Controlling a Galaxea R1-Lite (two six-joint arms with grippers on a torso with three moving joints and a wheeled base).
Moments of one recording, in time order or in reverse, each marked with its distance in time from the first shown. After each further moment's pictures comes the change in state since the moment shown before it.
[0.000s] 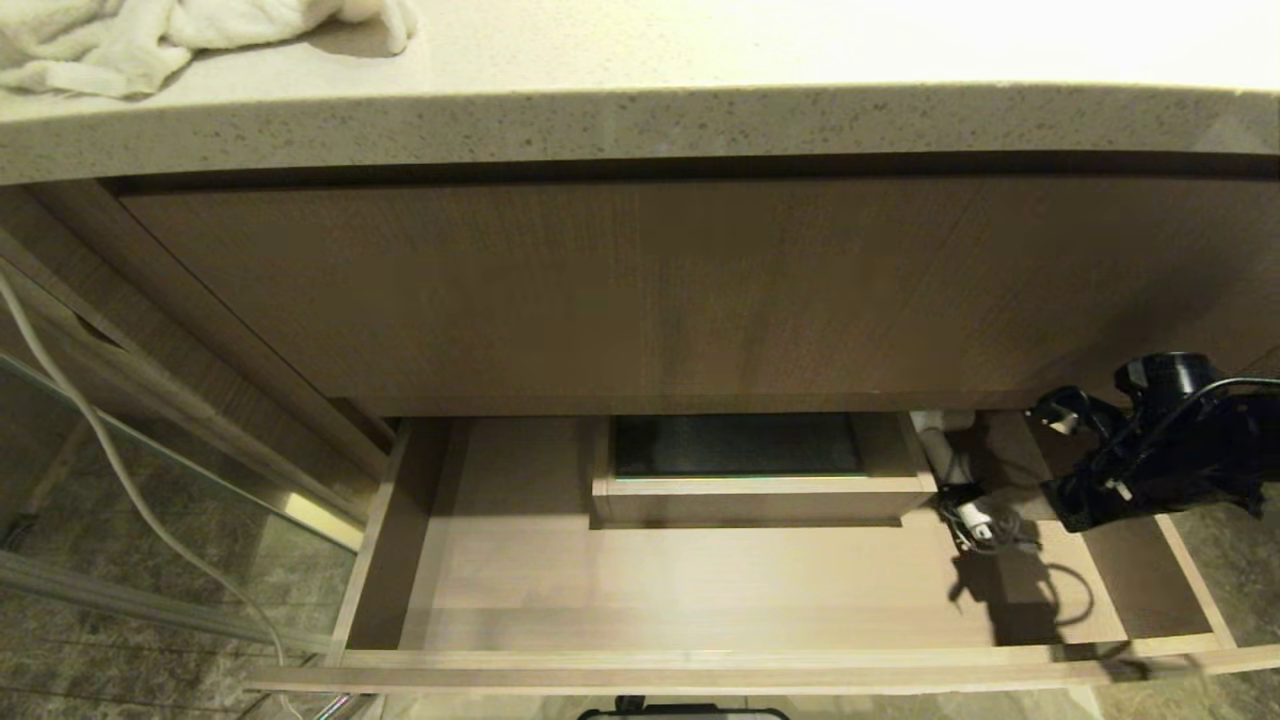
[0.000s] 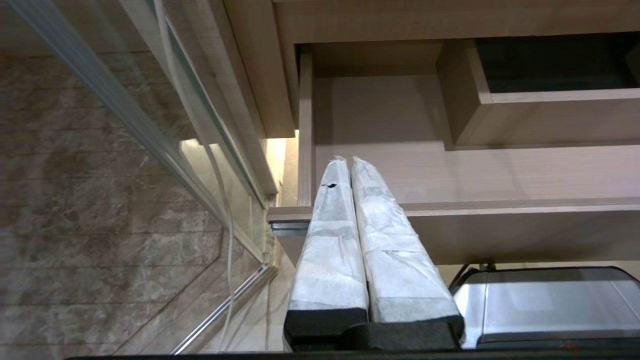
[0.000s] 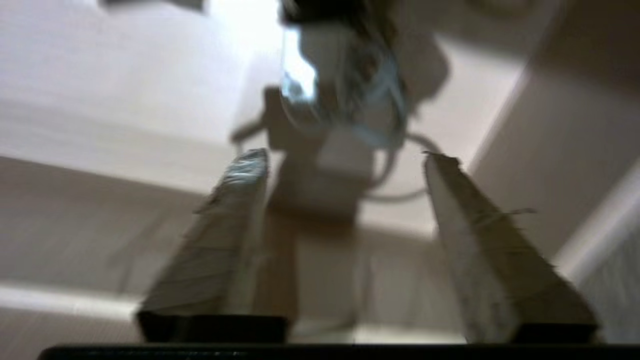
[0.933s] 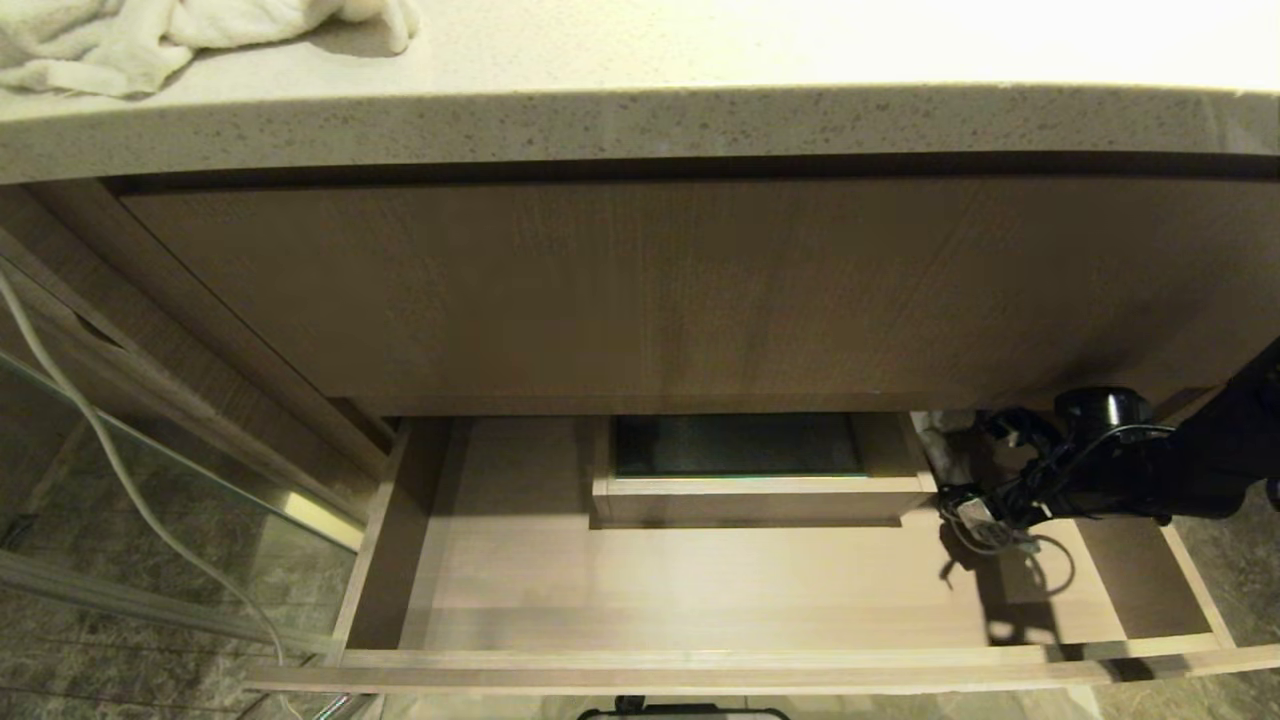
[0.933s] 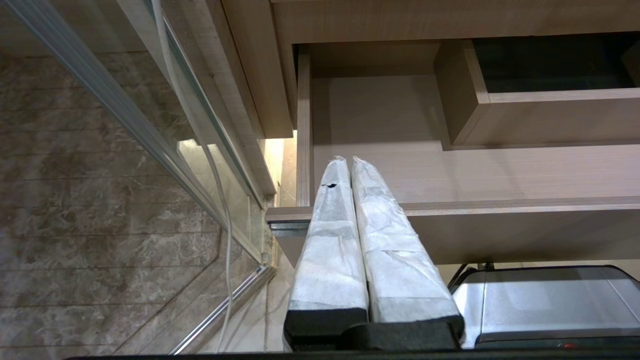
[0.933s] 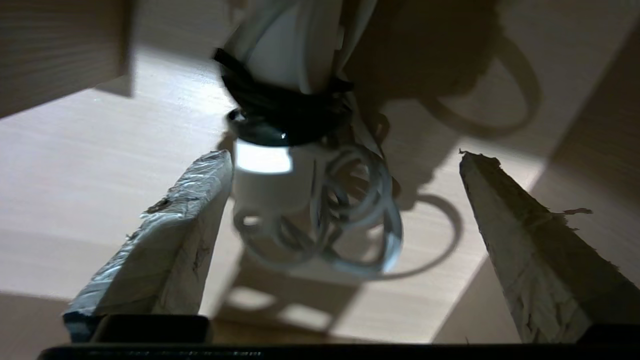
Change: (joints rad) left arm 0.000 0.000 0.000 0.000 0.000 0.000; right arm 0.008 0.289 -0.099 -0.300 -0.004 -0.020
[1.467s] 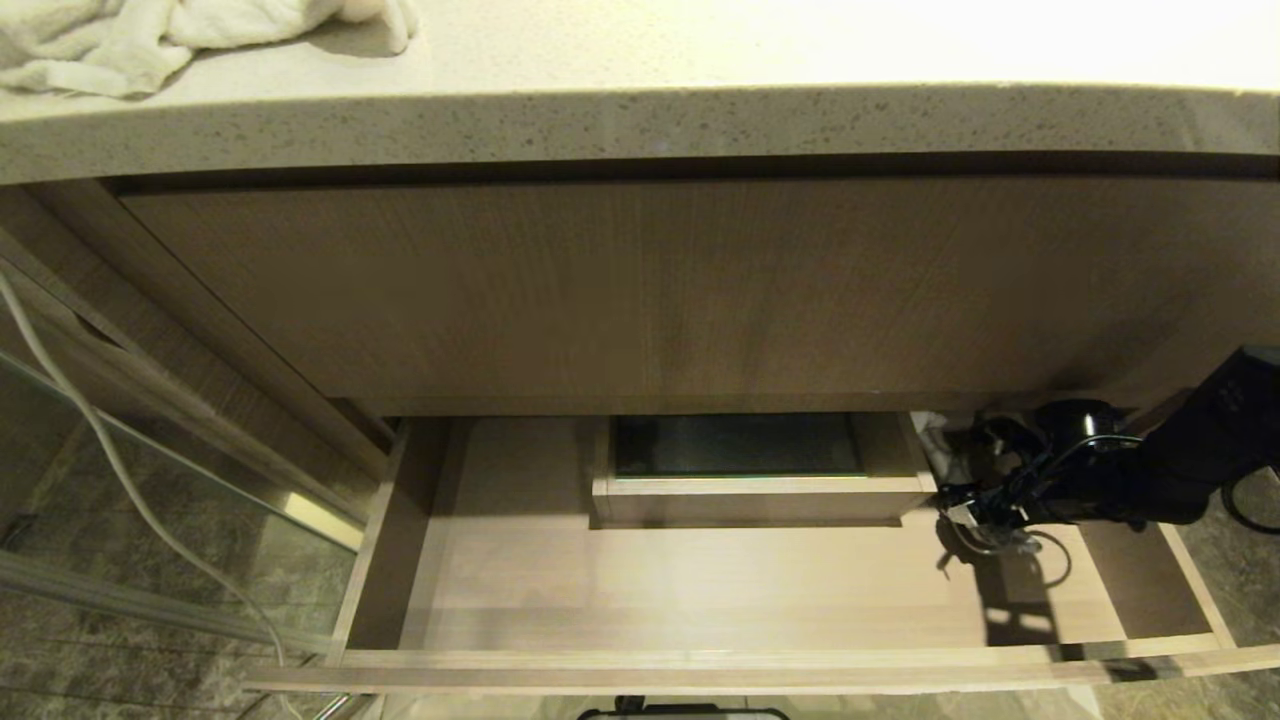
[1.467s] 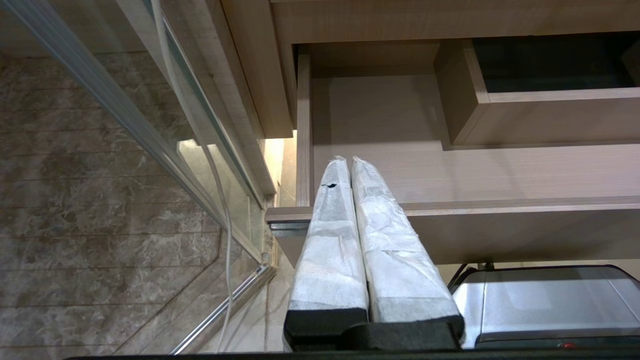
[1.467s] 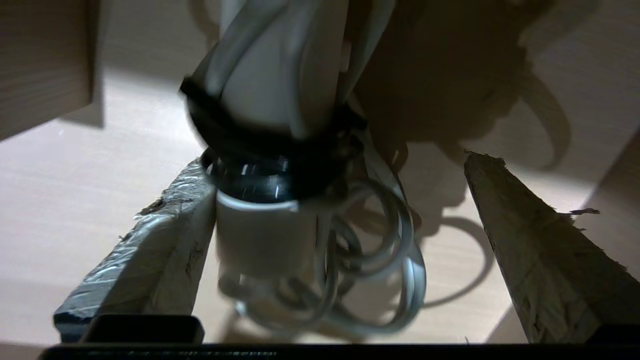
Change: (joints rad) left arm 0.000 0.000 0.000 0.000 0.000 0.000; right arm 0.002 0.111 -0.090 -0.013 0.010 0.040
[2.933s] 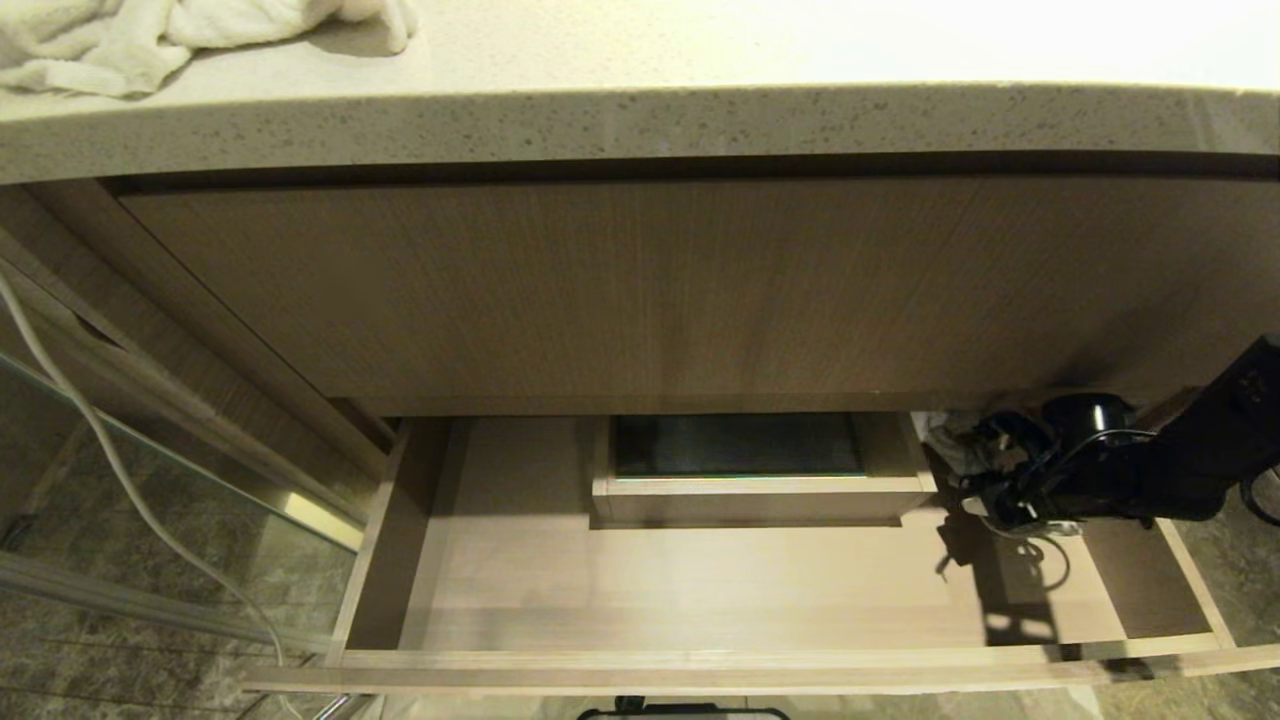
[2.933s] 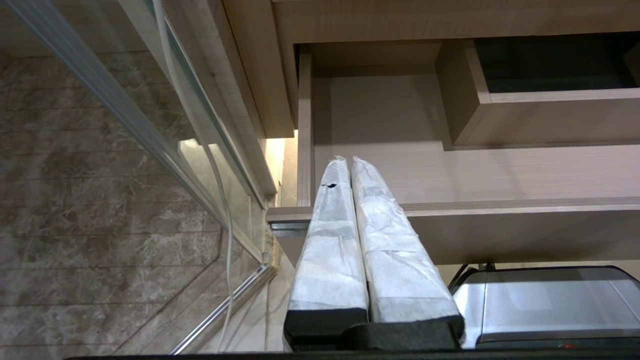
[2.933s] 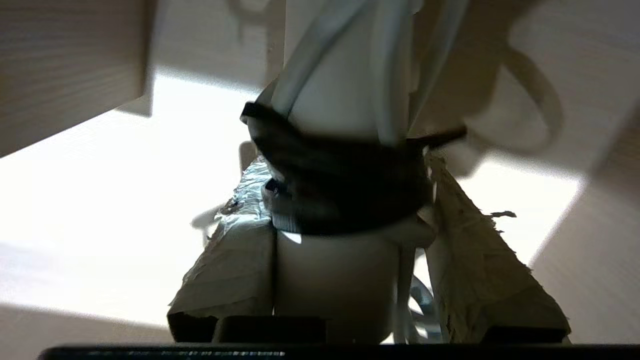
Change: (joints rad) left arm 0.000 0.000 0.000 0.000 0.000 0.000; right arm 0.003 -0.075 0.064 0.009 0.046 0.010
